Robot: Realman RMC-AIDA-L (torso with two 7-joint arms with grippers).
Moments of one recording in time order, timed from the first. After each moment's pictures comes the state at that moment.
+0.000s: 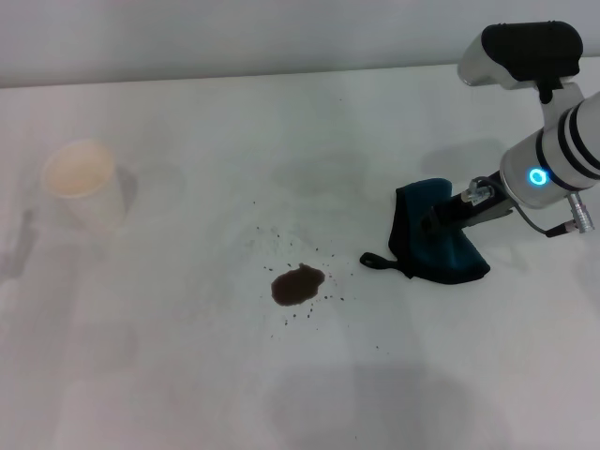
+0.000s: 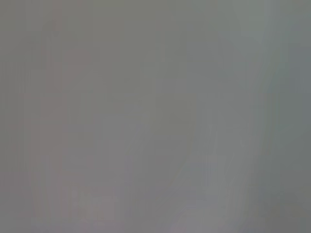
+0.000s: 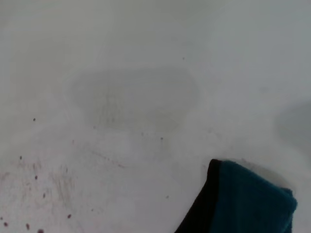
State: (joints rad) left arm -0.34 -2.07 2.76 0.06 -1.25 1.26 -0.31; right arm 0.53 2.01 -1.48 -1.11 0.60 1.23 -0.11
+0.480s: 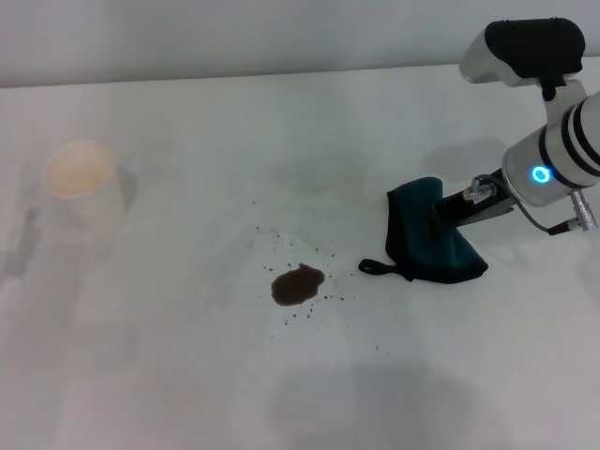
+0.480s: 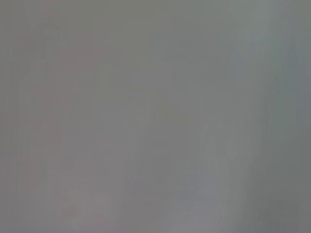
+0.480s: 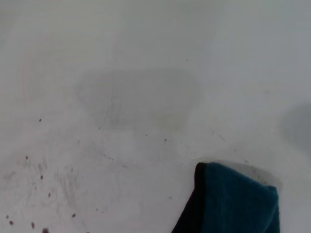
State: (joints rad) left arm -0.34 -2.07 2.76 0.06 -1.24 1.27 -0.33; right arm 0.52 2.01 -1.47 -1.11 0.61 1.23 -0.13
